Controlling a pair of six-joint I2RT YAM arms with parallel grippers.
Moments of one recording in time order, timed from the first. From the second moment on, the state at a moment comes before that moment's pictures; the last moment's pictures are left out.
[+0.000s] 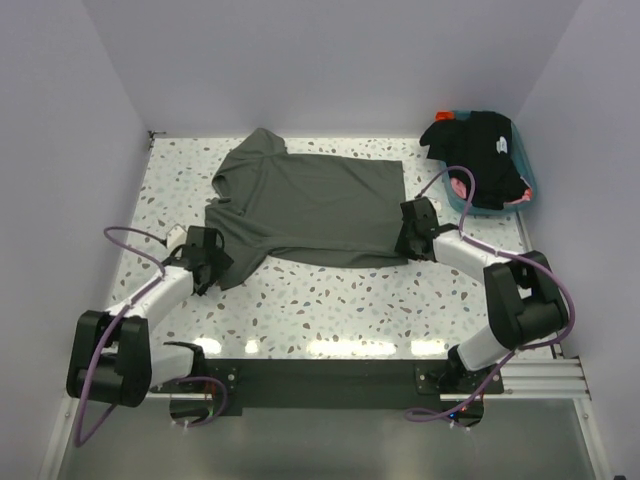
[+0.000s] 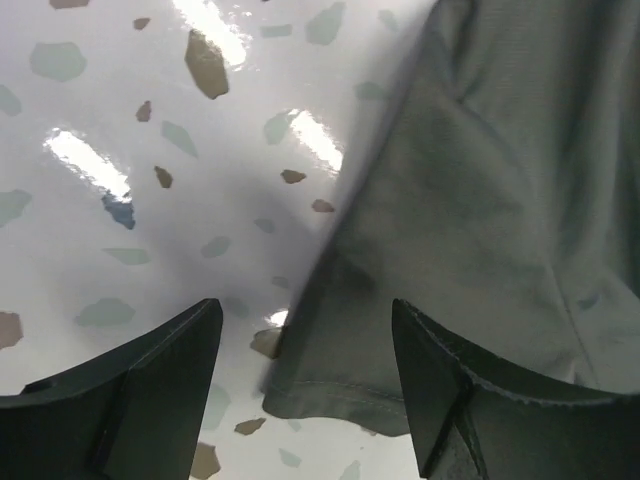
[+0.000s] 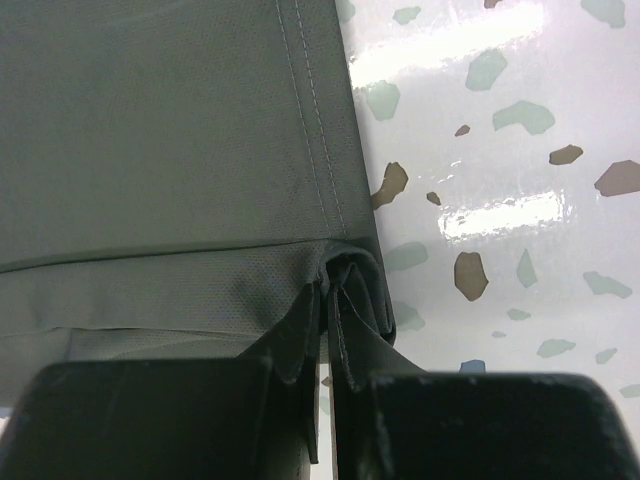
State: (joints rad) left arm -0.11 1.23 0.54 -0.35 -0.30 -0.93; right arm 0.33 1.56 0.83 -0.27 0.19 0.61
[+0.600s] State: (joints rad) left arm -0.19 1.16 0.43 -0.23 -0.27 -1.04; right arm 0.33 1.49 0.81 -0.28 0.19 0.61
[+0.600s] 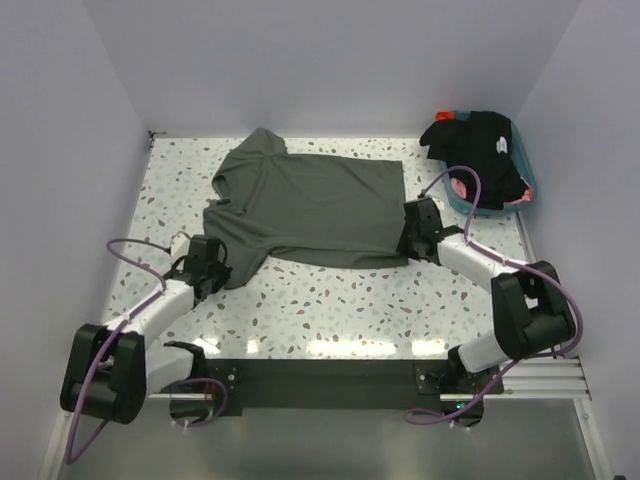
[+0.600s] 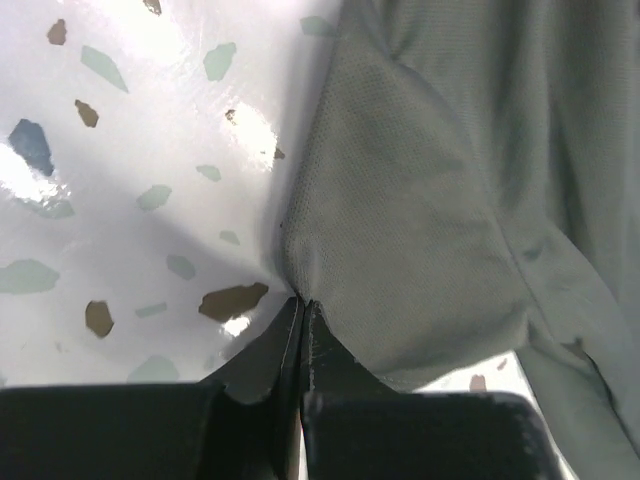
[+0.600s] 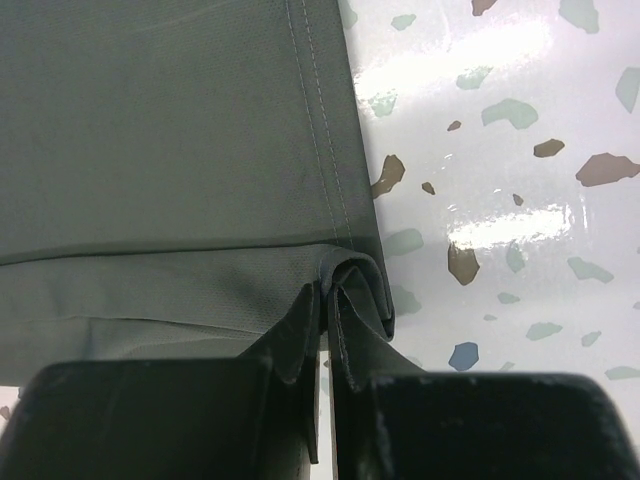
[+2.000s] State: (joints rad) left arm -0.19 0.90 0.65 -0.61 -0.24 -1.00; right arm 0.33 1.28 0.76 -0.42 0.22 0.65
